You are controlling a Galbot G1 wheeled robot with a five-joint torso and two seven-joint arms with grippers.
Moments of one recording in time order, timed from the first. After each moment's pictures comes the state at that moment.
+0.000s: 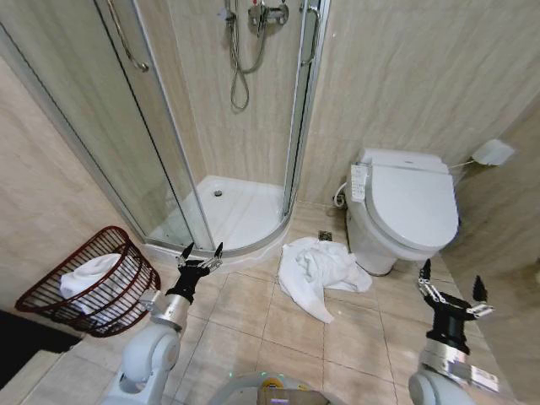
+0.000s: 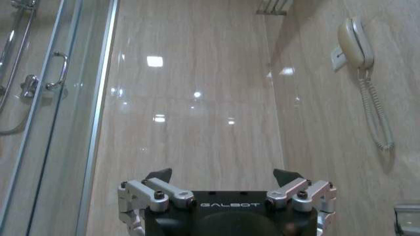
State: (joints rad) left arm 1.59 -1.36 -0.63 -2.28 -0.44 0.17 0.04; right arm -1.71 1.48 0.89 2.07 0.27 0.56 0.17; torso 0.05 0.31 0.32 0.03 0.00
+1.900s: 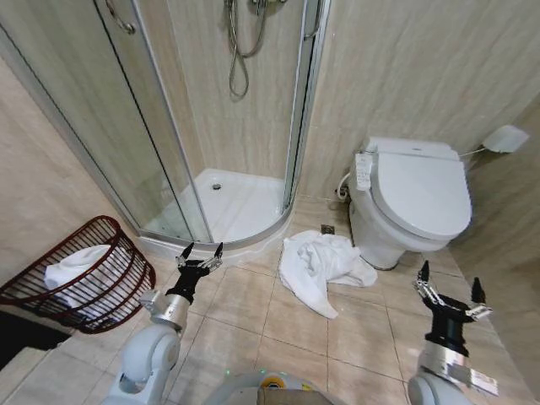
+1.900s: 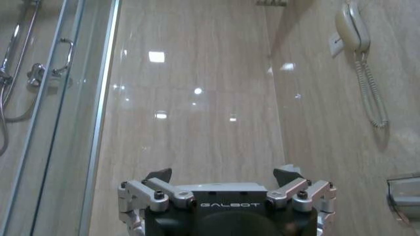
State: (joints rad) left arm 1.59 -1.36 -0.63 -2.28 -0.44 0.17 0.04; right arm -1.72 1.48 0.88 2.07 0.27 0.57 0.16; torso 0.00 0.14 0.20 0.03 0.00
